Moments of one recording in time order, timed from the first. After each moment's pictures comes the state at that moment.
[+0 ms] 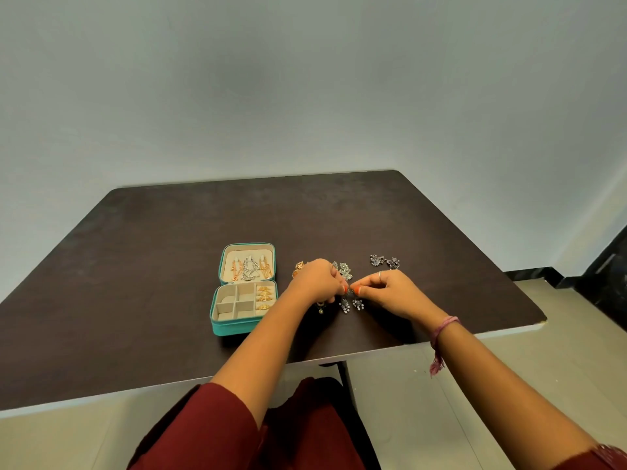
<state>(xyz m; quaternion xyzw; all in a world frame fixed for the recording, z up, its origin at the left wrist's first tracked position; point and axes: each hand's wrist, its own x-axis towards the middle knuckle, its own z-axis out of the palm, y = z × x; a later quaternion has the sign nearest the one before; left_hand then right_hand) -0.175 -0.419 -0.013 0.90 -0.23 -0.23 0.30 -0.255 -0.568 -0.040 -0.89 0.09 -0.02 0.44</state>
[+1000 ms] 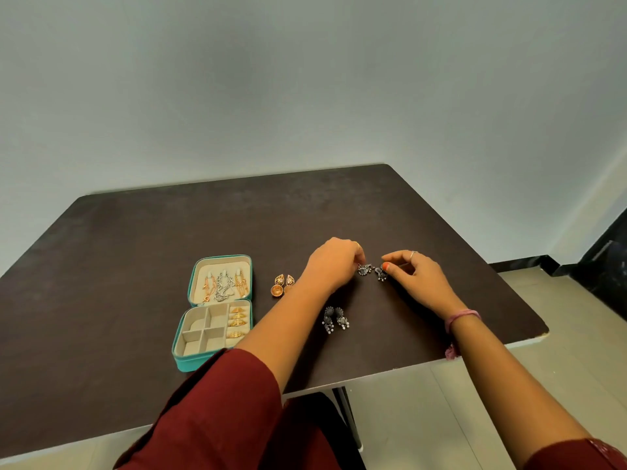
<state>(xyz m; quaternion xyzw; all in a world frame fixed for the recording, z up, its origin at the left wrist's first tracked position) -0.142 -0.496 -0.008 0.91 -0.37 -0.07 0.17 -0.238 -0.652 -0.050 -0.89 0.16 -0.16 0.39</state>
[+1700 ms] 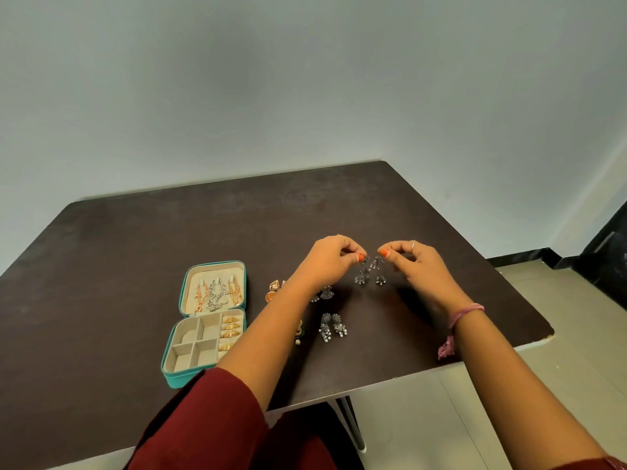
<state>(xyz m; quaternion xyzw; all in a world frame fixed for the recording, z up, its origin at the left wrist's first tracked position) -0.129 -0.494 -0.011 0.84 -0.35 -0.13 0.40 -0.229 -0.645 -0.029 -0.82 0.16 -0.18 0.52</state>
